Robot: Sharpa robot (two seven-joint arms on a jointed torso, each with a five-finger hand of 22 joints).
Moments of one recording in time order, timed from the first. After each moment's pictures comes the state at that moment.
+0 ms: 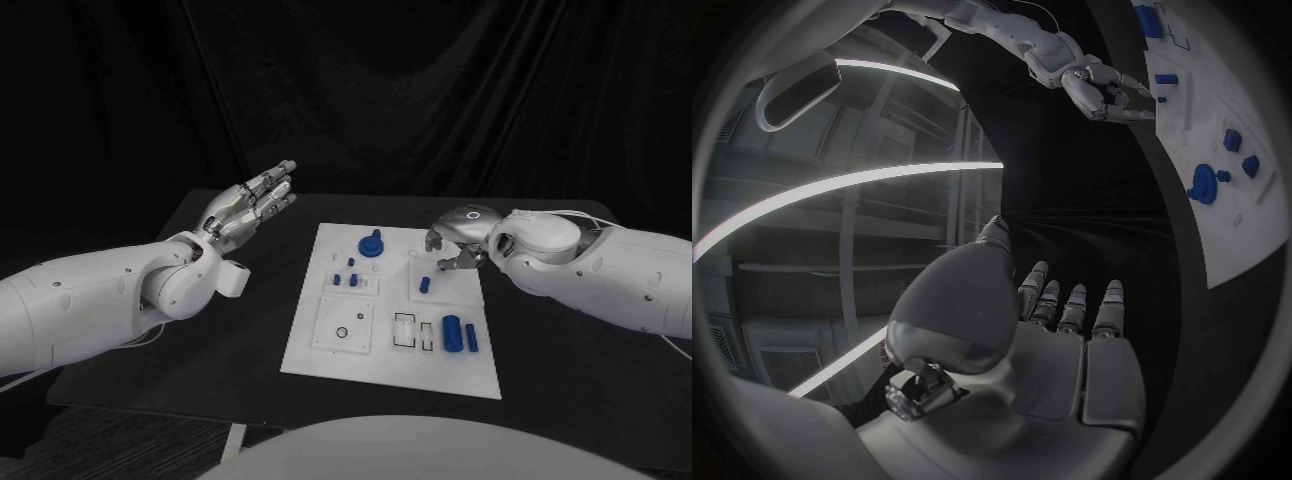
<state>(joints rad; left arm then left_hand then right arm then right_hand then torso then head) 1.15 -0.92 -0.21 1.43 -0.14 -0.04 0.67 1.33 0.18 -0.20 0.29 0.26 0.27 -0.02 0.05 0.04 0.00 -0.05 0.07 0.03 0.00 0.06 0.01 0.01 0.19 0.01 0.22 0.01 0.02 1.20 -0.73 -0.21 1.30 -1.80 -0.18 0.00 1.49 -0.19 0.25 0.22 0.45 0.86 0.13 0.22 0.15 0.91 0.11 0.32 0.21 1.36 0.03 1.19 1.17 0.12 1.28 0.12 0.71 1.30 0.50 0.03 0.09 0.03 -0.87</state>
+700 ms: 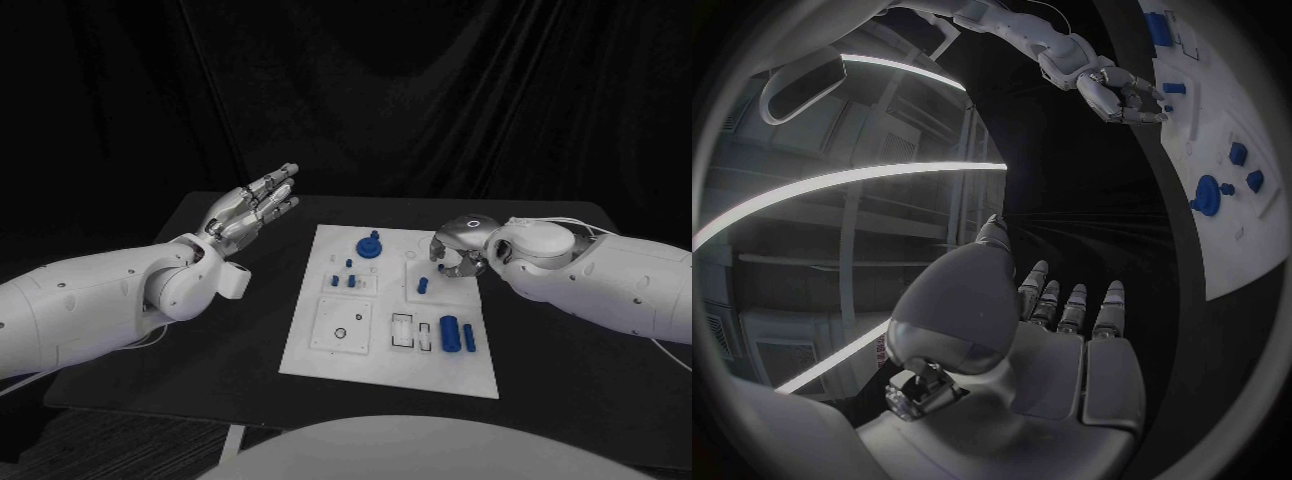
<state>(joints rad) 1.14 -0.90 -0.21 1.41 -0.13 0.00 0.68 1.34 0.18 -0.22 0.29 0.27 0.28 -0.01 0.05 0.04 0.00 -0.05 0.07 0.03 0.01 0.07 0.01 0.01 0.19 0.00 0.23 0.01 0.02 1.16 -0.72 -0.21 1.24 -1.78 -0.15 0.00 1.47 -0.21 0.27 0.21 0.46 0.89 0.14 0.21 0.15 0.93 0.11 0.25 0.17 1.34 0.03 1.19 1.15 0.12 1.27 0.13 0.71 1.30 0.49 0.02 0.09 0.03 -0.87</state>
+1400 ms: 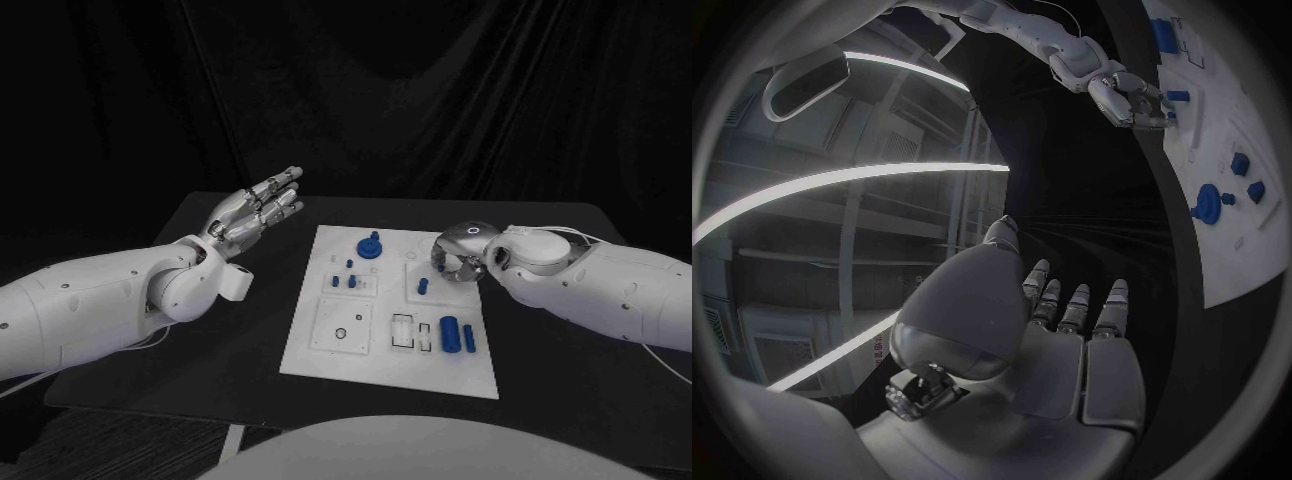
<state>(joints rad) 1.14 -0.90 -0.21 1.41 -0.13 0.01 0.68 1.45 0.20 -0.22 0.29 0.41 0.29 0.01 0.05 0.04 0.01 -0.03 0.10 0.03 0.01 0.11 0.01 0.01 0.19 0.01 0.28 0.01 0.06 1.13 -0.69 -0.21 1.18 -1.78 -0.19 0.01 1.47 -0.21 0.31 0.16 0.46 0.94 0.13 0.21 0.18 0.94 0.10 0.26 0.17 1.34 0.02 1.19 1.15 0.12 1.26 0.12 0.70 1.30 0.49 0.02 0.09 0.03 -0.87</state>
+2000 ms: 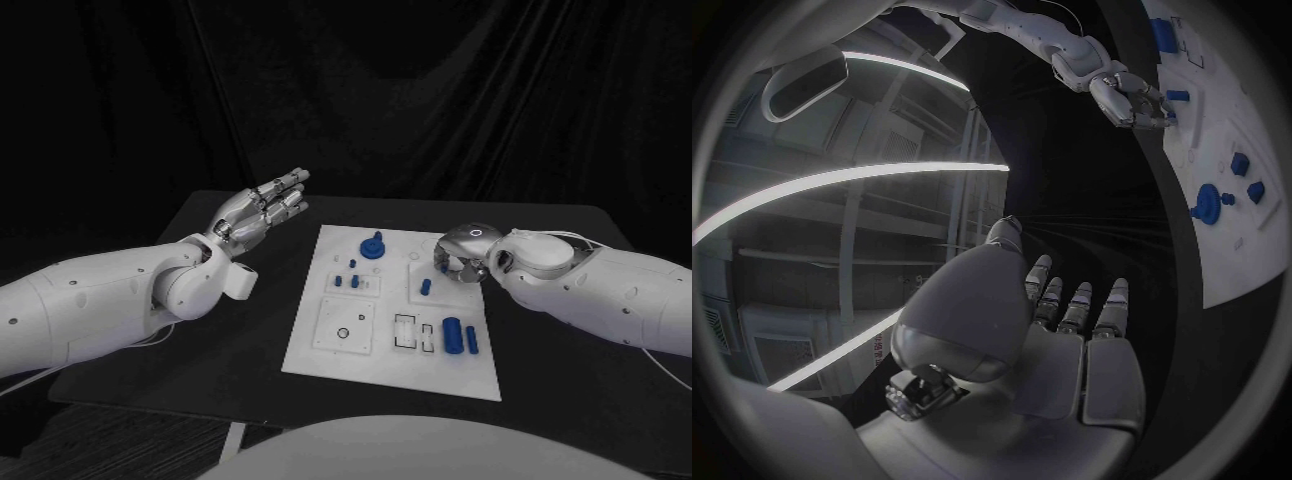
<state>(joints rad) 1.14 -0.89 -0.21 1.40 -0.13 0.01 0.68 1.49 0.20 -0.22 0.29 0.50 0.36 0.03 0.05 0.04 0.02 0.00 0.14 0.03 0.03 0.13 0.01 0.01 0.19 0.02 0.29 0.01 0.07 1.12 -0.68 -0.21 1.16 -1.78 -0.23 0.04 1.51 -0.17 0.38 0.10 0.48 1.01 0.13 0.23 0.23 1.05 0.08 0.26 0.17 1.32 0.01 1.19 1.12 0.12 1.26 0.10 0.72 1.30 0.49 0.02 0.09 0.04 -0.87</state>
